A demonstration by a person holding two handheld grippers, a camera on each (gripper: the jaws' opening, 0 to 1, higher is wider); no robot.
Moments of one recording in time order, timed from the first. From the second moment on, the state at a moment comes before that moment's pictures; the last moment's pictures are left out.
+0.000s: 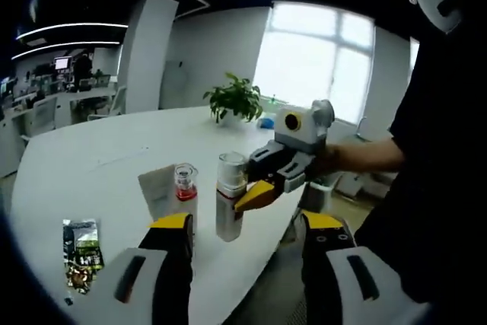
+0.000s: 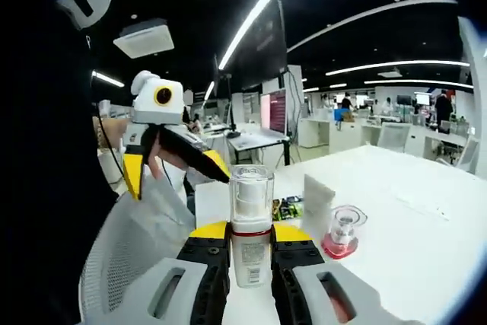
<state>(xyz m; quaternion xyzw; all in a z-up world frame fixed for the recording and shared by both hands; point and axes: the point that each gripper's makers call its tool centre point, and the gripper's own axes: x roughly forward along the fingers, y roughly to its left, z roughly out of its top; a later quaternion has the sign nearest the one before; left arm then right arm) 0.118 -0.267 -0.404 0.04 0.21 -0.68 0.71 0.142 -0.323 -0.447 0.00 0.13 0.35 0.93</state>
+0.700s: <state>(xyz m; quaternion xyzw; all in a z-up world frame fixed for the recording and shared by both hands) 0.165 -0.230 -0.422 0.03 0.23 -0.61 0.76 0.167 -0.336 -0.541 -0.03 0.18 0.30 0.94</state>
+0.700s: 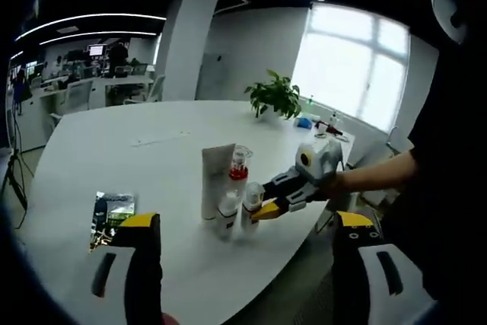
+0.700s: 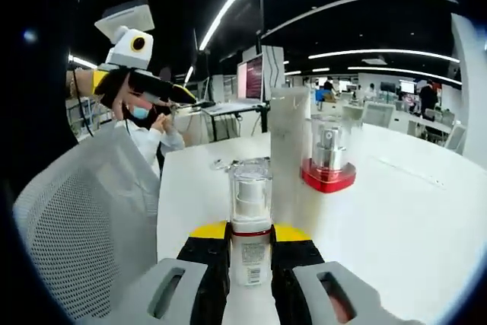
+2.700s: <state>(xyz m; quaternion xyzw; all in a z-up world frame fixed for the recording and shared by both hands) 0.163 -0.233 -0.447 0.04 0.26 -0.61 0.75 0.175 -0.344 -0.579 -0.13 0.27 0.37 0.88</state>
